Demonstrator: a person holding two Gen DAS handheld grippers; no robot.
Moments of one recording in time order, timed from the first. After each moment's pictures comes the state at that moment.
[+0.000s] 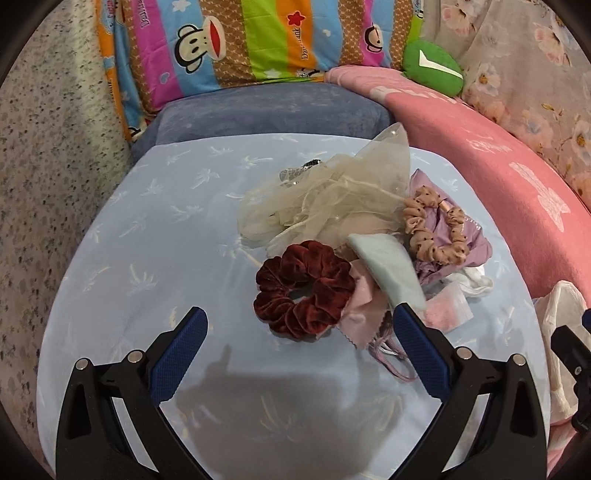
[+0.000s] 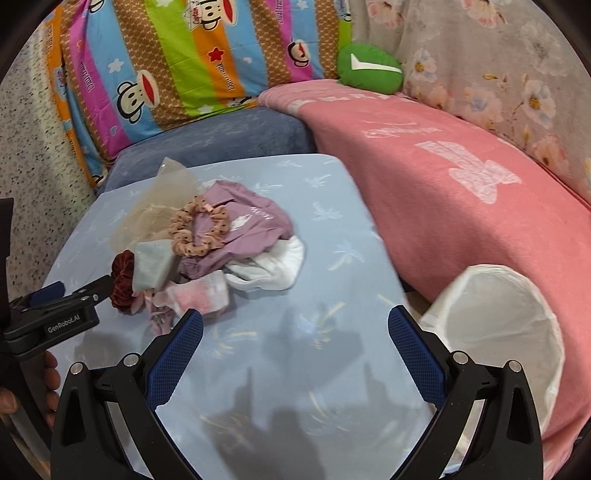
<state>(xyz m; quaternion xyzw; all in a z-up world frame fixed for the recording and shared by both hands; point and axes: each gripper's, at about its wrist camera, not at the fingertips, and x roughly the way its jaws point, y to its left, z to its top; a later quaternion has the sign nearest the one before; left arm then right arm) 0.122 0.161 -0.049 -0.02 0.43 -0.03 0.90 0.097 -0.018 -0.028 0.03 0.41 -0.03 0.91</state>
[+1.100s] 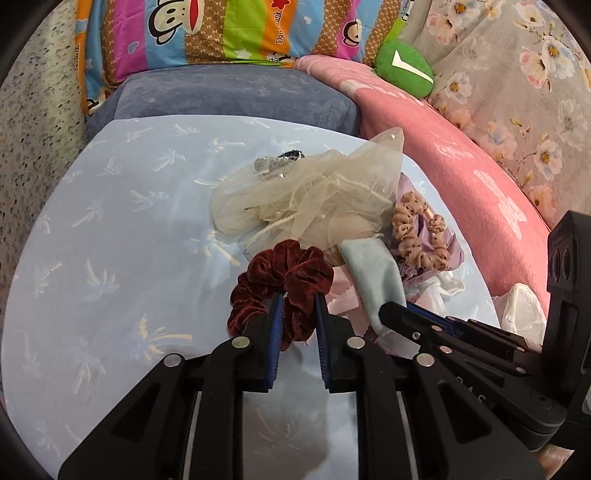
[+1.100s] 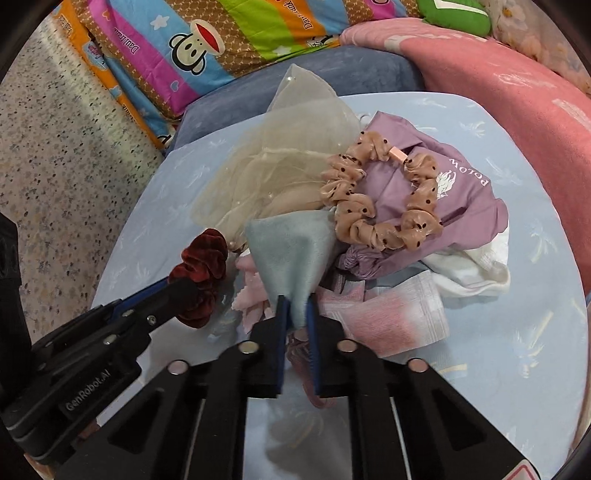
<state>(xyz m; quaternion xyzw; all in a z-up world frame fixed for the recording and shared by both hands) 0.138 0.194 -0.048 -0.09 0.45 -0.13 0.88 0.177 0.088 -0.075 0.10 0.49 0.12 0.86</state>
